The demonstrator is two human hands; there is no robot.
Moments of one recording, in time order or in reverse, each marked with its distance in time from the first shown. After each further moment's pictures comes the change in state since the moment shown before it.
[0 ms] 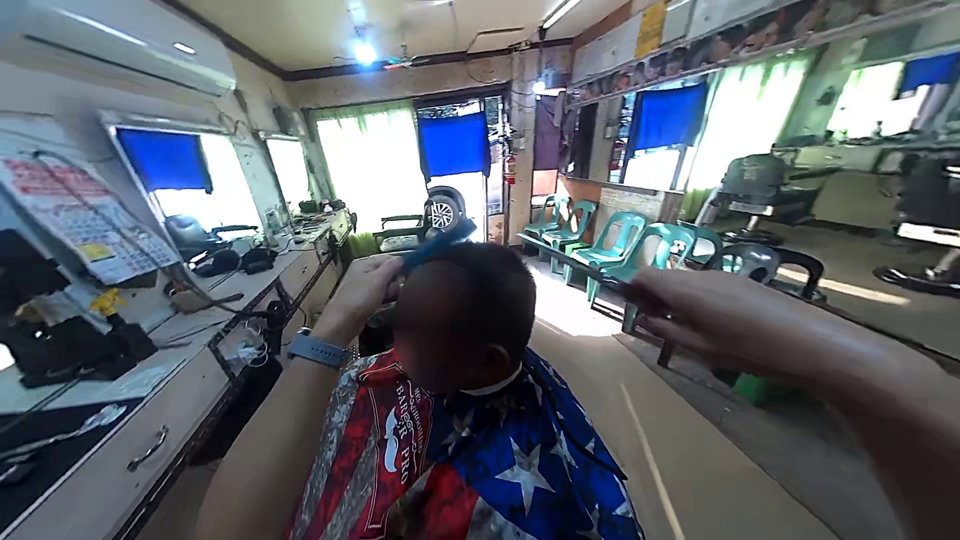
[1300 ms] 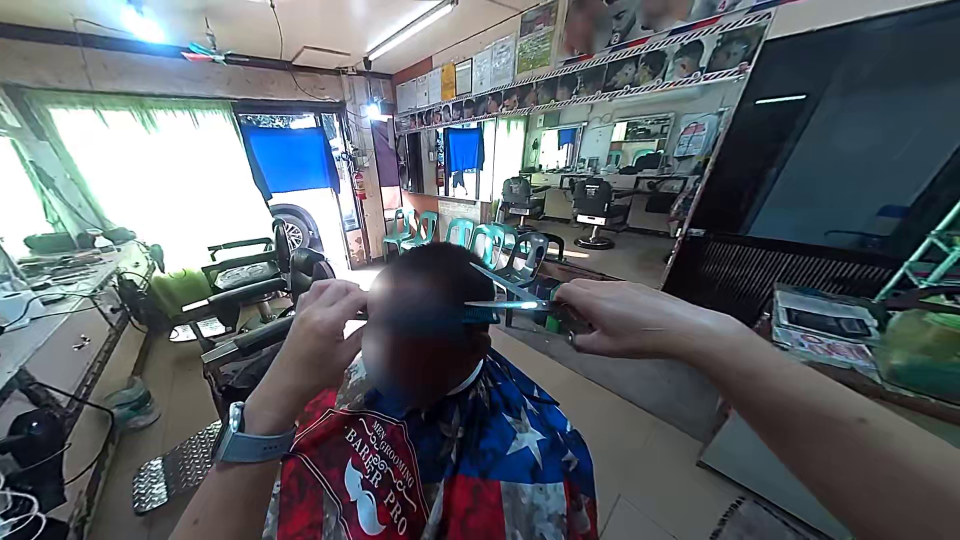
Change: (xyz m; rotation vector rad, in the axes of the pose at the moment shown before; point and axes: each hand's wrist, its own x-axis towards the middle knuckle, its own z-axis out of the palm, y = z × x) left_hand 0.032 -0.078 -0.034 0.270 -0.140 0.956; right_hand 0.018 -0.146 0.008 -0.263 -0.315 0.600
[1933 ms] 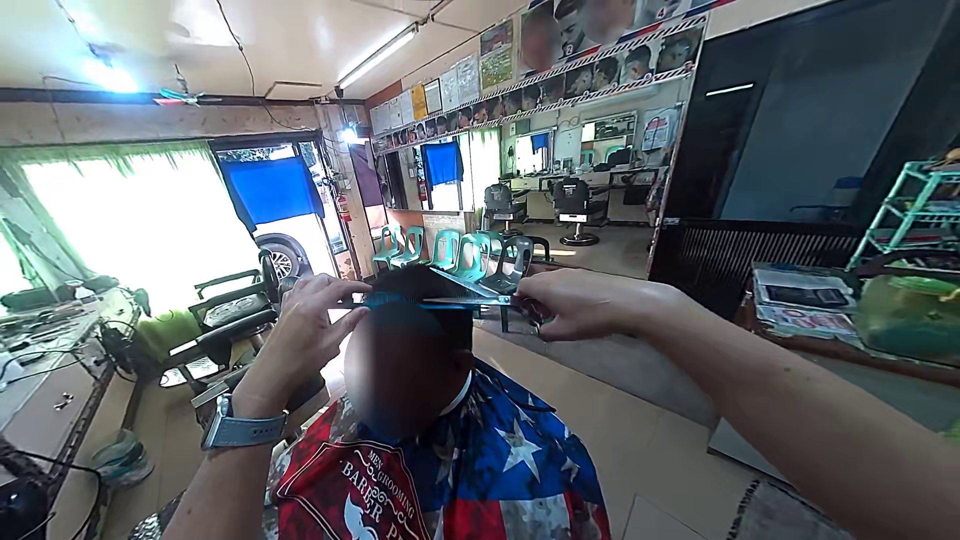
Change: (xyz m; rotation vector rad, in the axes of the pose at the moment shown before) left_hand 0.054 -0.014 -0.001 0.015 -0.079 -0.019; right_hand 0.023 0.004 -0.016 0.100 -0.003 -0.037
